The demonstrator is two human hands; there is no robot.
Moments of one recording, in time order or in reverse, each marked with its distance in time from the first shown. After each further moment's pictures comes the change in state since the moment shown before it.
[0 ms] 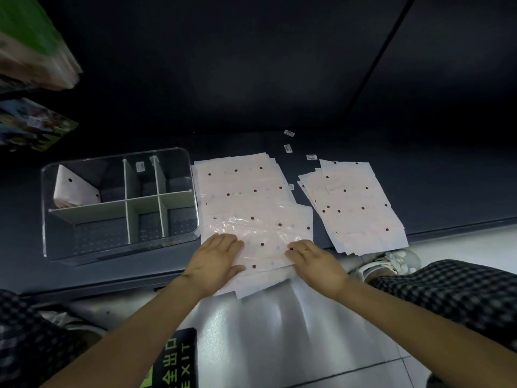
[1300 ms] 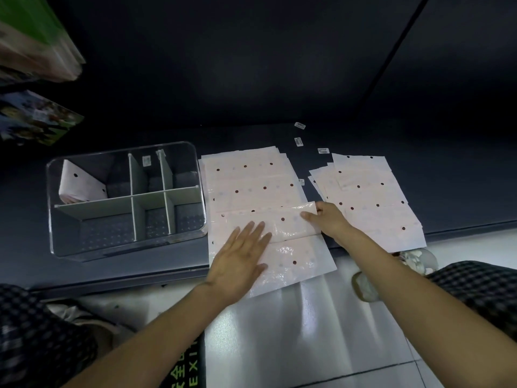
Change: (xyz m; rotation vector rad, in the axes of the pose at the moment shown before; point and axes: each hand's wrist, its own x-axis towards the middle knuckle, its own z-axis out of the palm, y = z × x) left_hand 0.004 0.032 0.000 0.055 0.027 0.002; right_hand 0.080 0.047 -0.012 1.091 -0.121 0.892
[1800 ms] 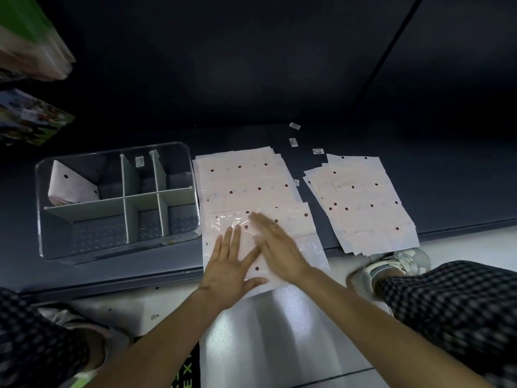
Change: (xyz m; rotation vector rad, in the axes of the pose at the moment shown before) left_hand 0.000 -0.003 0.027 0.095 -0.182 -0.120; right_hand -0.056 0.000 0.084 -0.349 -0.050 -0.681
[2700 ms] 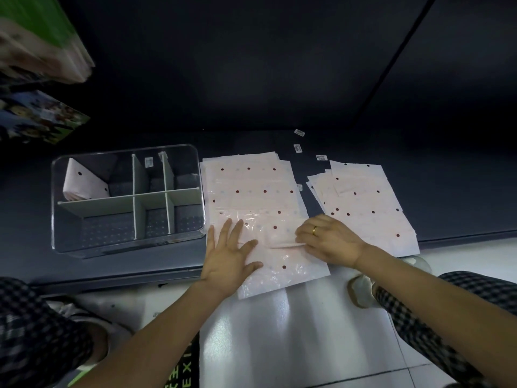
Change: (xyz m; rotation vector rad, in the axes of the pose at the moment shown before) left_hand 0.001 -0.006 -0.026 -0.079 0.051 -0.125; right_hand -0.006 0.052 -0.097 -0.665 -0.101 -0.640
